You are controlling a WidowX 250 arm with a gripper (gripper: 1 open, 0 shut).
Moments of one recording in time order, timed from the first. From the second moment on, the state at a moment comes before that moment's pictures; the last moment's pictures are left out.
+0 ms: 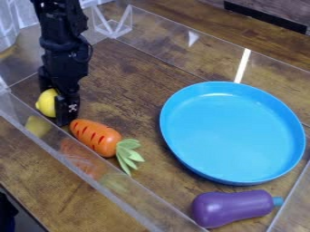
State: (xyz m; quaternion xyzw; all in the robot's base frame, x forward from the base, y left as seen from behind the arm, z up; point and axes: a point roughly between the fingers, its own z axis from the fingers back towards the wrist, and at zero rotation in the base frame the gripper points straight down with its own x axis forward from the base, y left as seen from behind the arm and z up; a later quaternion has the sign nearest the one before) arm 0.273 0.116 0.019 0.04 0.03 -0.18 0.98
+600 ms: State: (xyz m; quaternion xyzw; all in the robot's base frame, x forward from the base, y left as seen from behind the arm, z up) arm 0.273 0.112 0.017 0.02 0.03 -0.18 0.98
